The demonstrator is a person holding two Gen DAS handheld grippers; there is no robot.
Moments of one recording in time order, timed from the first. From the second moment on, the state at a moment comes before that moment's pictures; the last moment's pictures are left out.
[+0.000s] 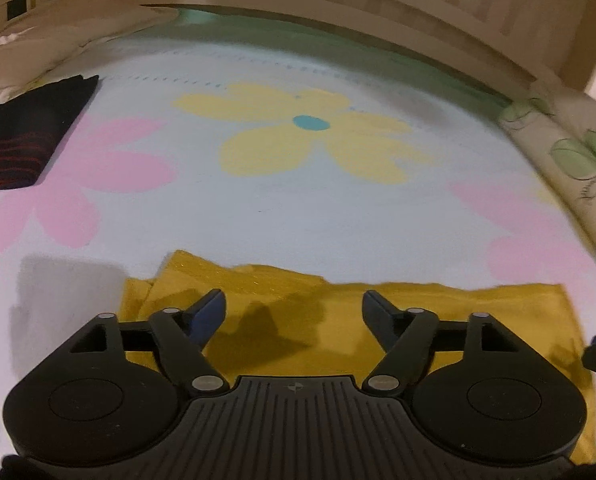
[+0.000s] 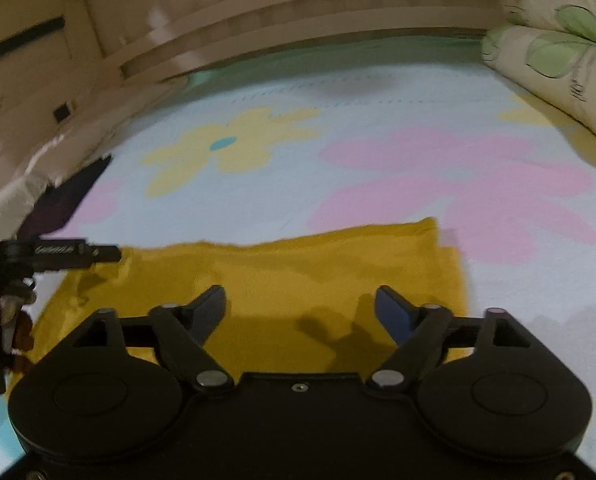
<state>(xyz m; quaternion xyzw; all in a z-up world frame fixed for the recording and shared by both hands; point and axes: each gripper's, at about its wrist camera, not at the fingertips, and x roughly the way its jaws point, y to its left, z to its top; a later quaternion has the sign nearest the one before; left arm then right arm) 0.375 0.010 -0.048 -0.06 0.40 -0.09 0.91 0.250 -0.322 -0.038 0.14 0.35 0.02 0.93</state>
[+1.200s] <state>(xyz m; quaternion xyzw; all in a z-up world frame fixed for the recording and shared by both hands) 0.323 -0.039 -0.063 -0.03 0.46 -0.14 0.88 0.224 -0.413 -0.082 0.38 0.39 0.04 0.83</state>
